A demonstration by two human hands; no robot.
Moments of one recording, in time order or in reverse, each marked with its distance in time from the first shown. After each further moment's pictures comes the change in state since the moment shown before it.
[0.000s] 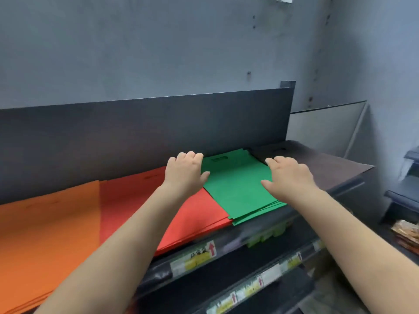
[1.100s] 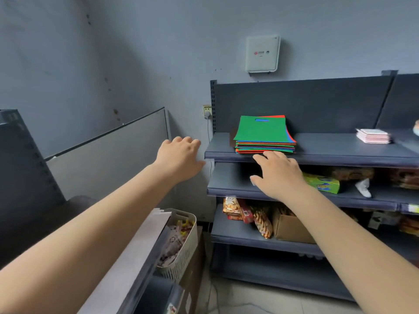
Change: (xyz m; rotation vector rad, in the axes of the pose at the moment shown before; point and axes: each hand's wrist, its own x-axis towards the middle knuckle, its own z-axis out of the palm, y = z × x) left_hand 0.273 0.505 0.010 -0.240 0.079 0.897; right_hand -0.010 0.448 0.017 -0.159 0.019 0.782
